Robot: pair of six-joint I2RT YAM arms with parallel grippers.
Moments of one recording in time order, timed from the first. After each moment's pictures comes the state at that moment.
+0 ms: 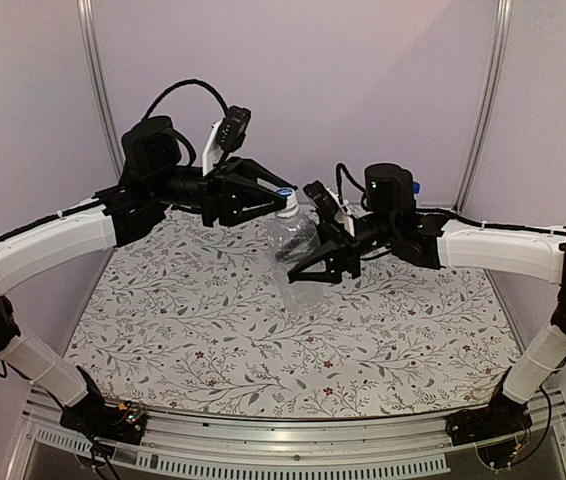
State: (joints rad) left arm -0.74 1.47 1.30 0.29 1.08 -0.26; right arm 0.81 1.64 1.22 0.23 -1.18 -0.04
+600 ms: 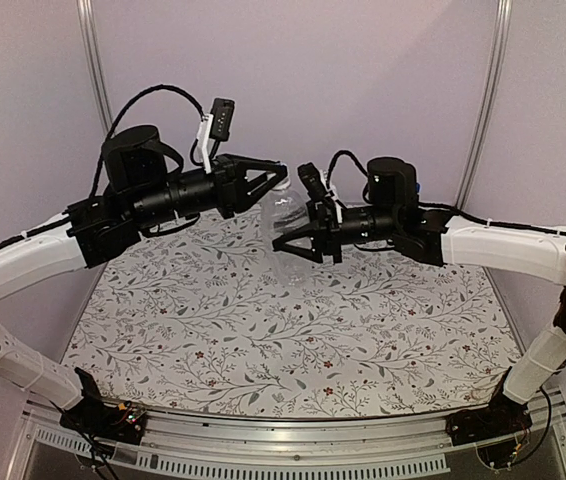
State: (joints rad) left arm -0.89 1.31 1.24 0.11 0.28 -0.30; right arm 0.81 1.62 1.24 0.21 -0.78 -0.03
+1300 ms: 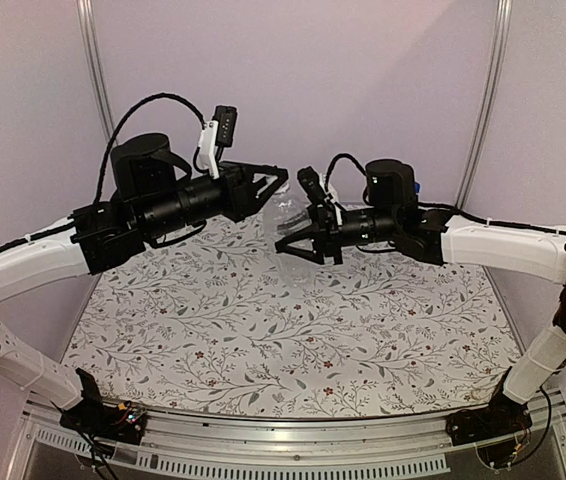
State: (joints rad) left arm -0.95 1.32 1.23 0.08 0.00 -0.35; right arm 0.81 1.63 1.24 0.15 -0.72 -0.05
